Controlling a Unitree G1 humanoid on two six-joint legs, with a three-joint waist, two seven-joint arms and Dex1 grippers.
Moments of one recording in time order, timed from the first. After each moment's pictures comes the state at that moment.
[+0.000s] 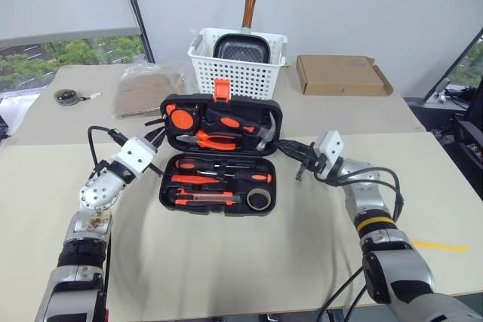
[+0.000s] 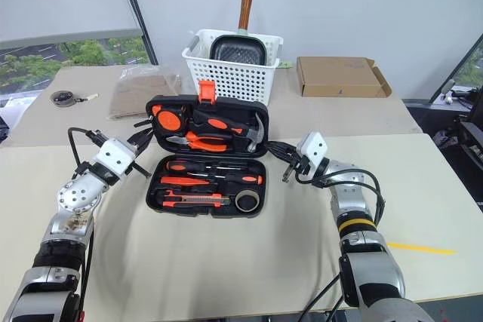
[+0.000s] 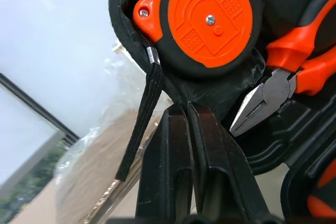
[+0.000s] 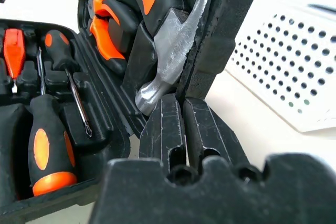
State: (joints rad) left arm -0.37 0.56 0.11 0.45 0.10 -0.61 -0.42; right arm -0.69 -0.34 -0.04 0.84 0.13 -0.66 0.99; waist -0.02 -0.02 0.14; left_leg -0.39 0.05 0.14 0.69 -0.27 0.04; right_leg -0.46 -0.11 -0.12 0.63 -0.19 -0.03
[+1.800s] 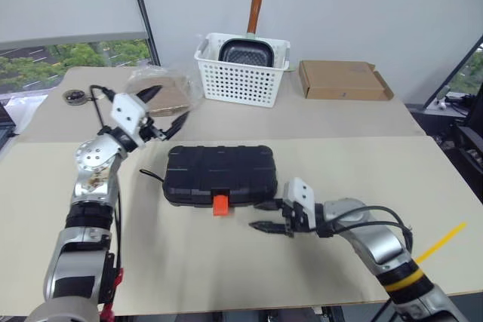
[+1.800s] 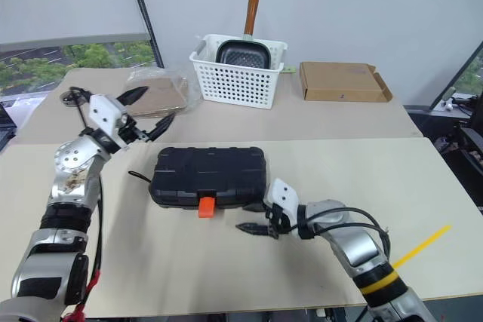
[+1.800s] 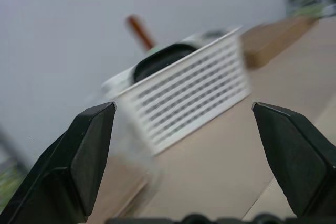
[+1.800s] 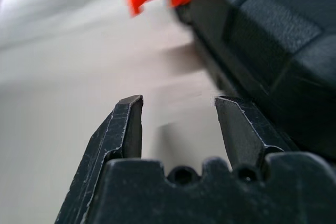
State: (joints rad) left arm -0.68 0.54 0.05 0.54 -0.25 -0.34 -0.82; right arm -0.31 -0.50 0.32 -0.10 0.30 0.36 0.88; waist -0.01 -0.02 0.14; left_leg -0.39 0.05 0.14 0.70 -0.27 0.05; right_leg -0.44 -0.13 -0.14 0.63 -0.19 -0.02
